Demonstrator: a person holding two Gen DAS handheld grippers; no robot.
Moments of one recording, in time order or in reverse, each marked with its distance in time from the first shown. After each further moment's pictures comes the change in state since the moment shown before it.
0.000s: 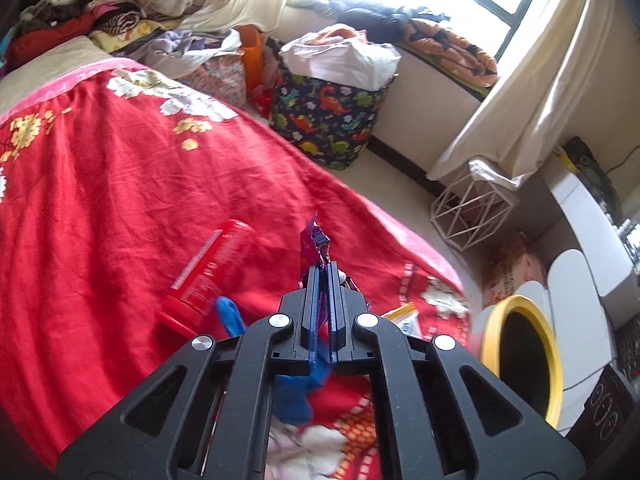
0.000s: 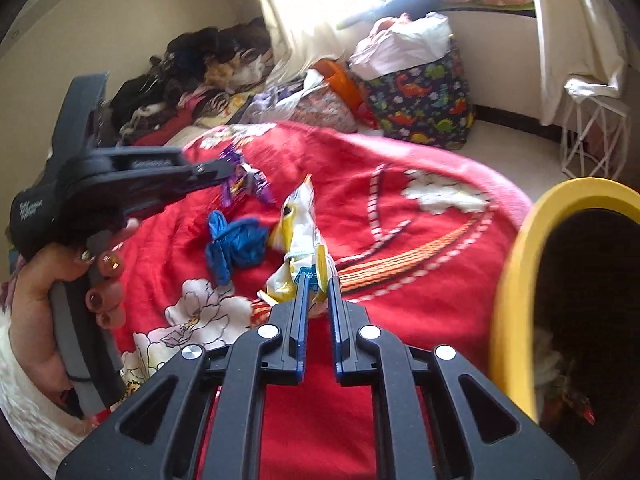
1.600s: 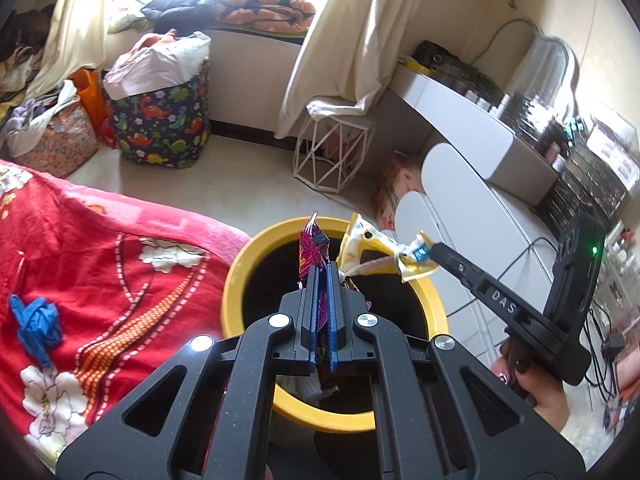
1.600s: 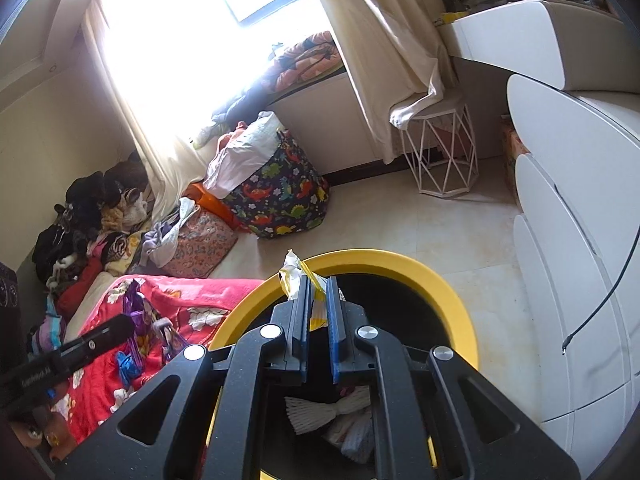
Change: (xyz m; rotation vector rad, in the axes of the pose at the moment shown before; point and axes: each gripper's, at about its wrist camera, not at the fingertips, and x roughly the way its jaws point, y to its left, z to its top) left arm -0.025 -0.224 -0.082 0.403 0.088 -0.332; right arm -0.178 -0.181 -0.024 0.369 -0.348 -0.310
